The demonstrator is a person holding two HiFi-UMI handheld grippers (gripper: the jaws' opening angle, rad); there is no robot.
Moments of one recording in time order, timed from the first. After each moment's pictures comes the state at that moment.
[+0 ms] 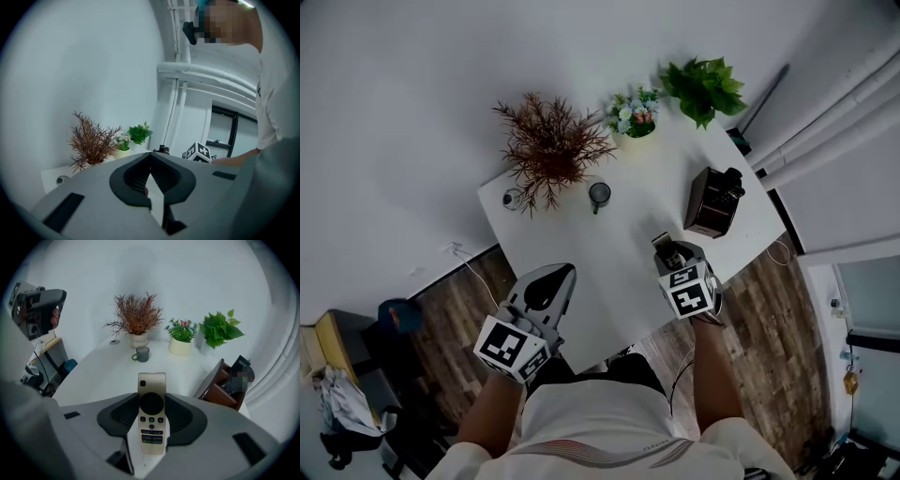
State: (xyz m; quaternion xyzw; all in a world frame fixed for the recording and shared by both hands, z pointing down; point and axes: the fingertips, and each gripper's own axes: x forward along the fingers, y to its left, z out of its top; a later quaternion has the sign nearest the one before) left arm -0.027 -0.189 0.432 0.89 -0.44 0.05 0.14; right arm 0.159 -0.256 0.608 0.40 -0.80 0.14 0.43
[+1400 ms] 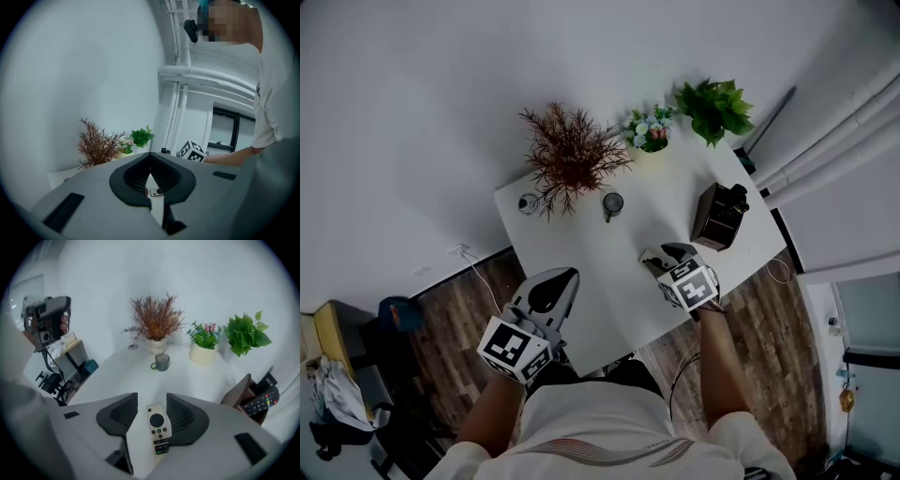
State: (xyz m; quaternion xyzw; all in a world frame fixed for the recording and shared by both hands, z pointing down) left arm -0.049 -0.179 0.419 0.88 -0.45 0.03 0.13; right arm 0.109 -0.261 0.600 0.30 -0.84 0.15 0.42
